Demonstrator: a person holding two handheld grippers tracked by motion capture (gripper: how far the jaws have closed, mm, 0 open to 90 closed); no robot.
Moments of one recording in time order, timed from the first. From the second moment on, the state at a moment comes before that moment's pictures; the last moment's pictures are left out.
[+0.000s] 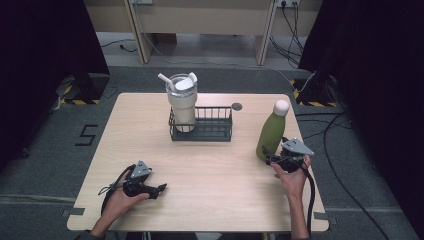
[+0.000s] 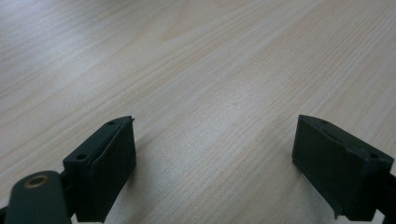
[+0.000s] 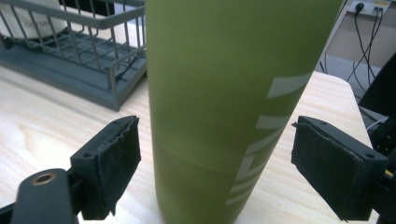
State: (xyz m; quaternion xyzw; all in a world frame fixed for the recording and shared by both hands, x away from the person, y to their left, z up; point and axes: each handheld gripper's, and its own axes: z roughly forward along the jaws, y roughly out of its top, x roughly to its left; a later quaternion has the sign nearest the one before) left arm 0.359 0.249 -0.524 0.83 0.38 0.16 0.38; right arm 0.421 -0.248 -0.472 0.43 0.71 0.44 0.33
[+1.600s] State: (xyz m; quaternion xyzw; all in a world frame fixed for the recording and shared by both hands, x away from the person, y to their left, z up) left arm 0.359 0.249 -0.524 0.83 0.38 0.16 0.38; right arm 0.448 -0.240 -0.489 0.42 0.69 0.49 0.34
